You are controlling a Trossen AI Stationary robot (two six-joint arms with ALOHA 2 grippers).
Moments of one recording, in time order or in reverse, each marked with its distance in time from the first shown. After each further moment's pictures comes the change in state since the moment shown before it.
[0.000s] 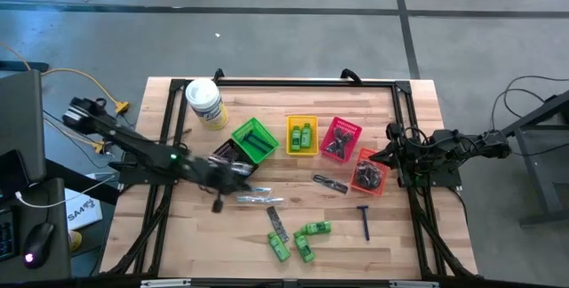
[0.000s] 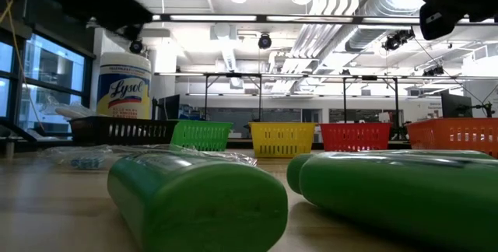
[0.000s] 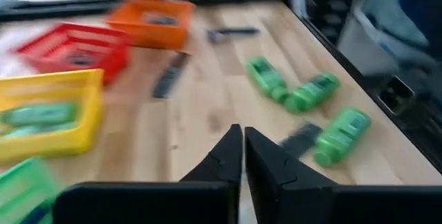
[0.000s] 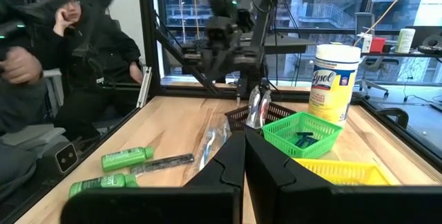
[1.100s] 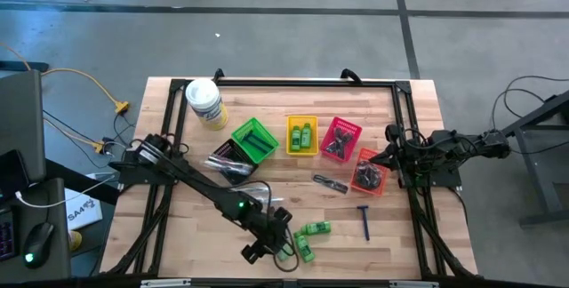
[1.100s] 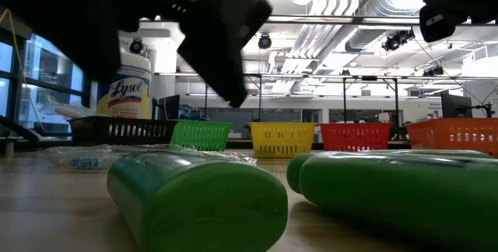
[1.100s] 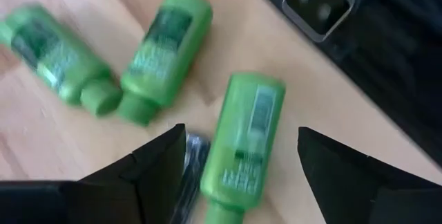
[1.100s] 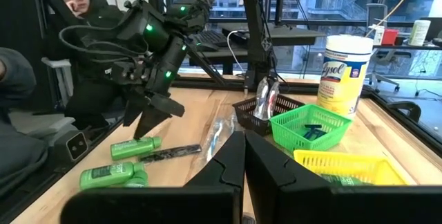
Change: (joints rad) left arm -0.110 0.913 0.853 -0.471 0.307 0.241; right arm 0.000 0.002 0.001 -0.030 -0.031 0.003
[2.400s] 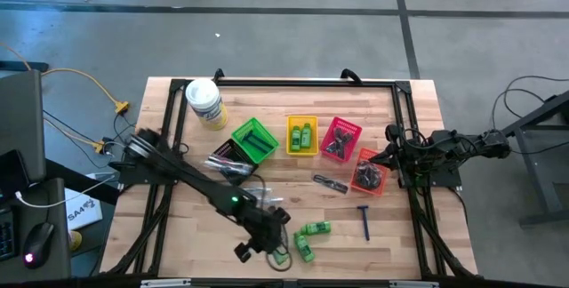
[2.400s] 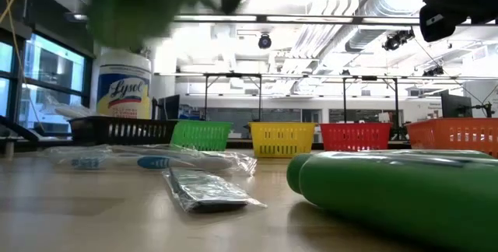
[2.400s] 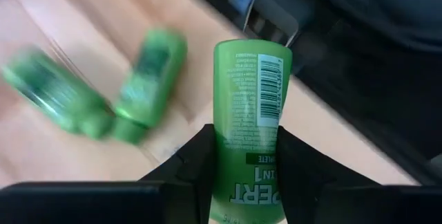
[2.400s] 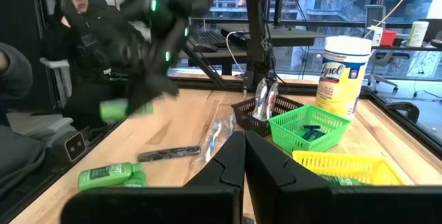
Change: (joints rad) left arm 0.003 -0.080 -0.002 -0.035 0.085 0.071; right arm 0.000 0.000 0.000 0.001 0.004 -0.003
